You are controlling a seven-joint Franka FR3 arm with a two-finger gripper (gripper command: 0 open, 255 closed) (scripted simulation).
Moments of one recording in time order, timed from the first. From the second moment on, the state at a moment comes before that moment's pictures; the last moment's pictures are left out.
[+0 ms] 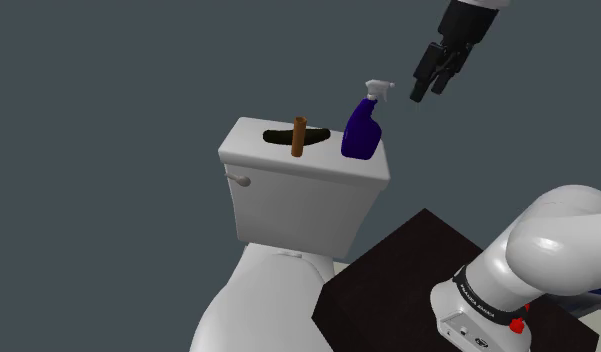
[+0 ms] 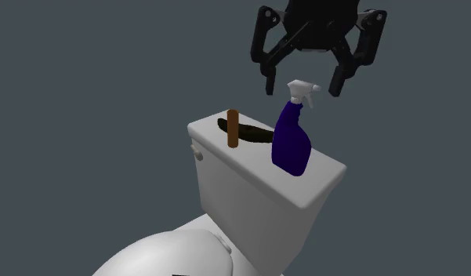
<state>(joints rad) -0.01 -0.81 -0.01 -2.35 0.03 1.60 -0.07</state>
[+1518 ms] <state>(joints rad) 0.13 0.01 -0.05 -1.97 -0.03 1.94 -0.61</state>
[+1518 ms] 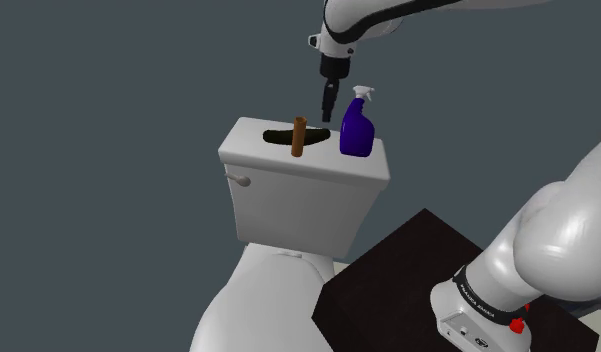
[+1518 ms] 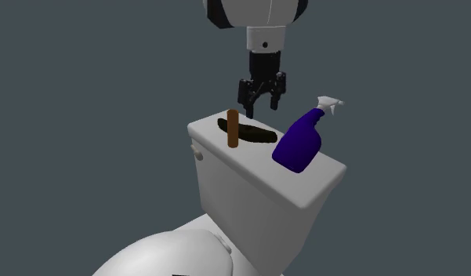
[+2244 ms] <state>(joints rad) 0.17 0.33 -0.01 -1.73 -0.06 1.99 -0.78</state>
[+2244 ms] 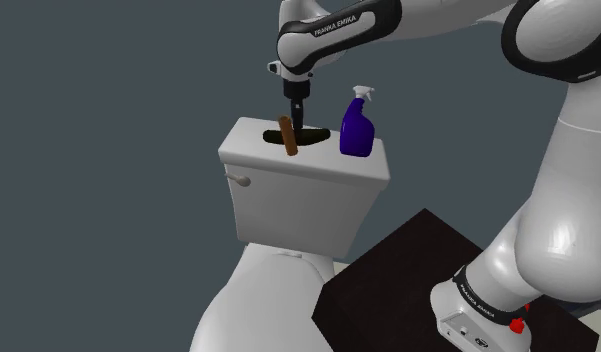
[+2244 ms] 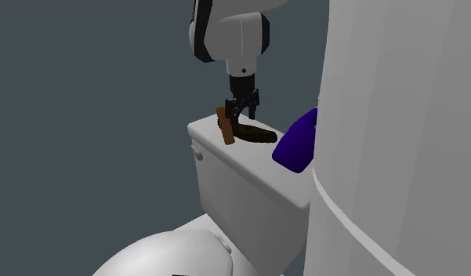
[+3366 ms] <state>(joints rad) 0.17 0.35 -0.01 -1.77 -0.06 2.05 -0.78</state>
